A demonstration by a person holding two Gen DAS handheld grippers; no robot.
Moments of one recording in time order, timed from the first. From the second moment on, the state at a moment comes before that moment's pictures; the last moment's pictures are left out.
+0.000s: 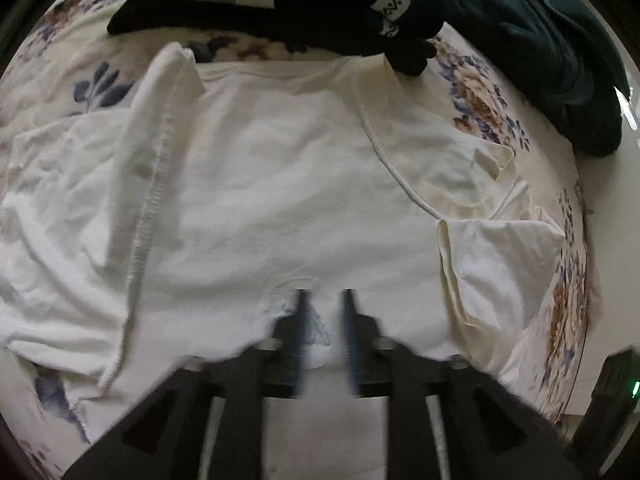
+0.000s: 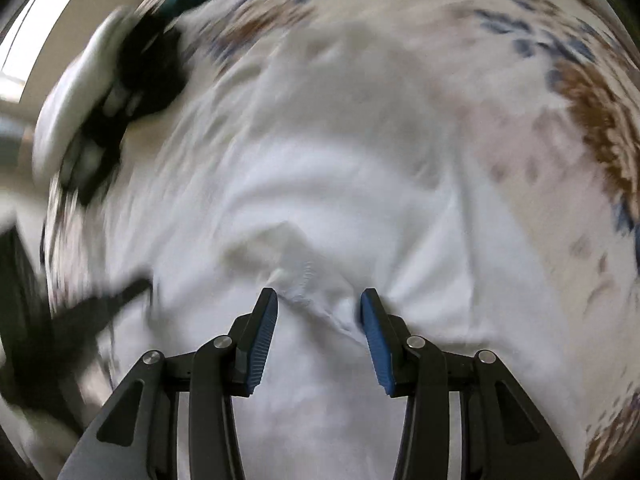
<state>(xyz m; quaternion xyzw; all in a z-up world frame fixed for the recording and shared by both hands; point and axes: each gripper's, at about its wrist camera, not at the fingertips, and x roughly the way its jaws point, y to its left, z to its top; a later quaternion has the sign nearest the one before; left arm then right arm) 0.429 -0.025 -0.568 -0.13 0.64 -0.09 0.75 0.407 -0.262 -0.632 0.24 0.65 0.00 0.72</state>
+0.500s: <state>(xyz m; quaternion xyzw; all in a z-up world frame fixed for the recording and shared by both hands) 0.395 0.027 -0.556 -0.15 0.61 -0.02 0.78 0.421 -0.265 -0.640 0.17 0.68 -0.05 0.71</state>
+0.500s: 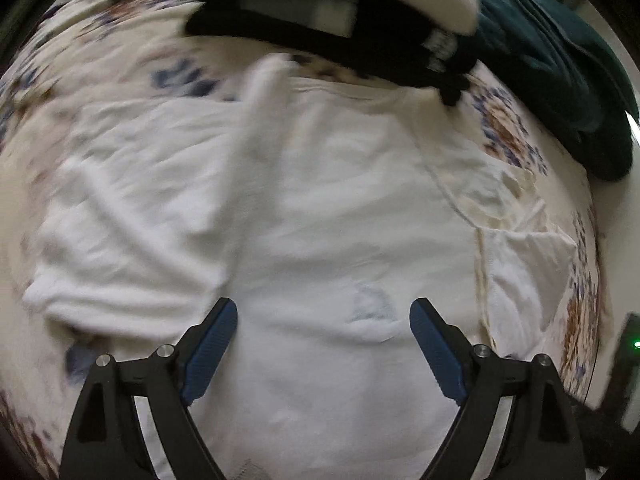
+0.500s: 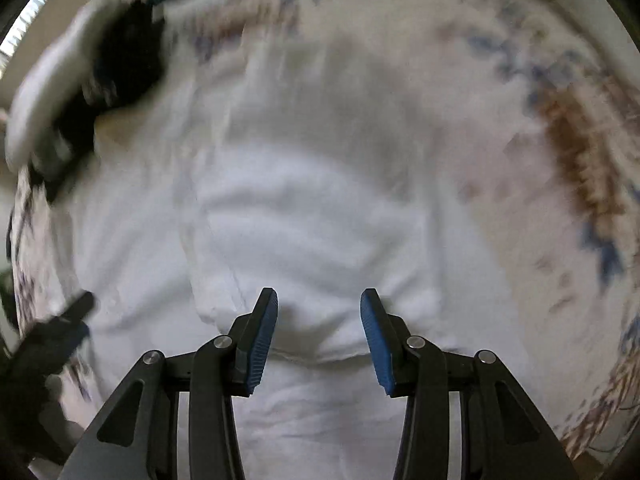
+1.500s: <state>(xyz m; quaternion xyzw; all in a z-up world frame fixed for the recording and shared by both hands) 0.405 0.082 -0.488 -0.14 0.43 -0.04 0.89 0.394 -0.241 -0.615 0.14 0.64 -0.14 0.74</state>
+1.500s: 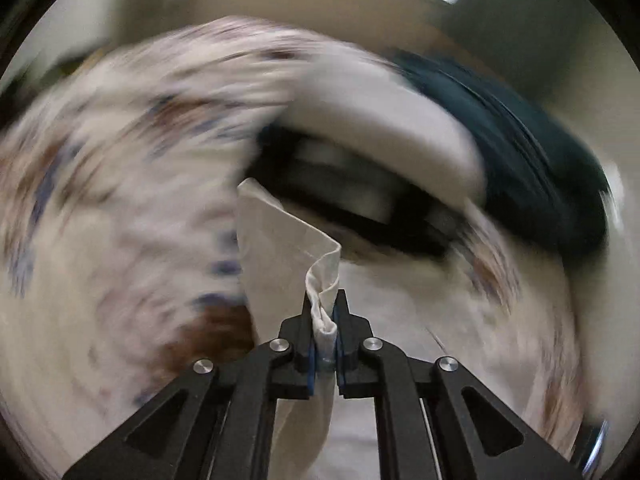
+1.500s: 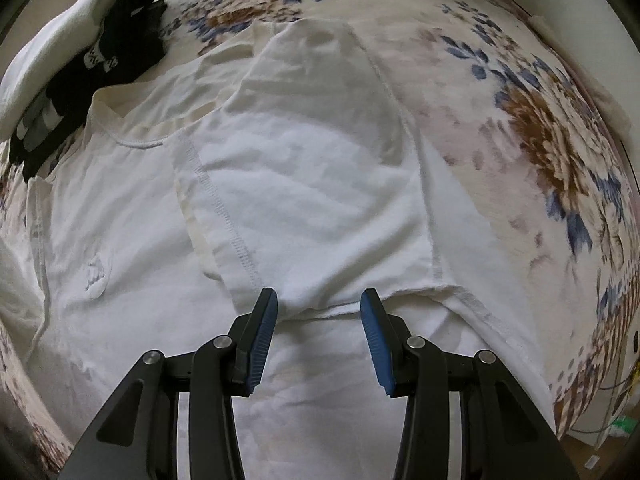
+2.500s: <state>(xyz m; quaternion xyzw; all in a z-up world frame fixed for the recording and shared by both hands) 0.464 0.092 -0.582 -0.13 0.56 0.02 0.81 0.521 -0.199 -0.635 0.17 0.64 0.01 0.75</state>
